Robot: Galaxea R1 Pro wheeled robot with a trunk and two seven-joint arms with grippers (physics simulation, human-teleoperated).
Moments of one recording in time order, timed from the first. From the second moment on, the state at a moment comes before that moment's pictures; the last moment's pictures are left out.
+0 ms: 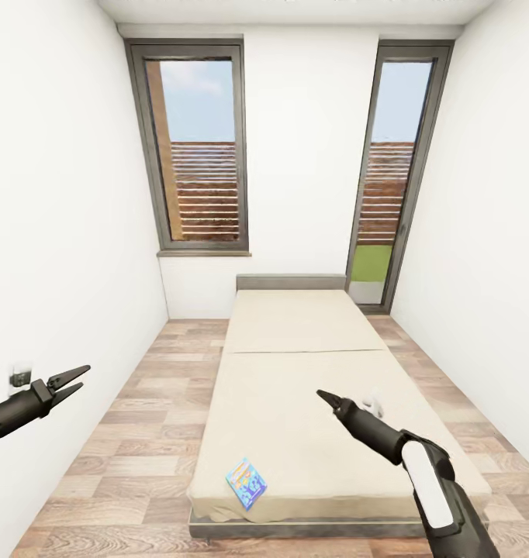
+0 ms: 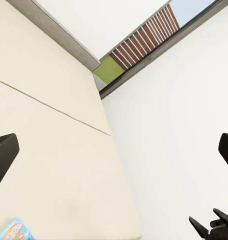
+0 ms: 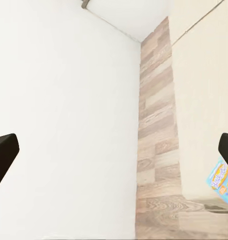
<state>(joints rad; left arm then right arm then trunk) -0.55 0.32 0.80 -1.05 0.01 0.93 -1.25 -0.35 0.02 -0.19 -1.23 -0.73 0.75 0.32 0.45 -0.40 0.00</state>
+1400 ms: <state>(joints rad) -0.55 0.32 0.80 -1.05 0.01 0.93 -1.26 -0.33 0.03 -0.19 -0.86 -0.72 0.63 0.31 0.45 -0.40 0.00</state>
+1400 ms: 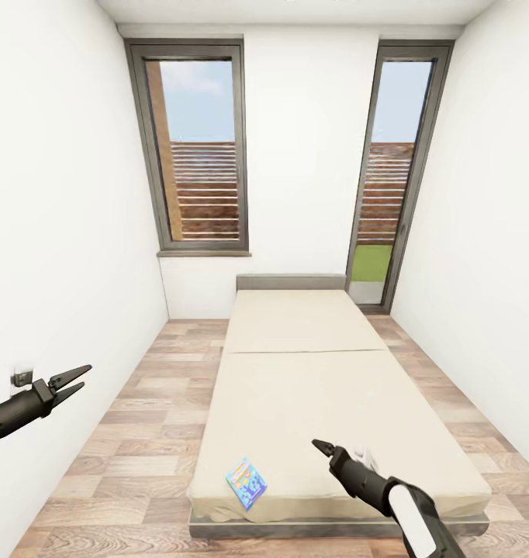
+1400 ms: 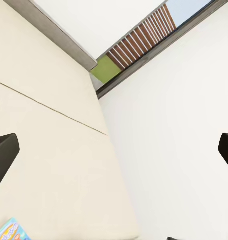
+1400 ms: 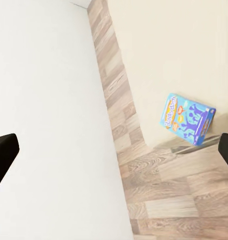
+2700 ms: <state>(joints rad) -0.55 0.32 0.80 -1.05 0.01 0.93 -1.26 -0.33 0.03 -0.19 -0.79 -0.72 0.55 0.31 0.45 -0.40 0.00</state>
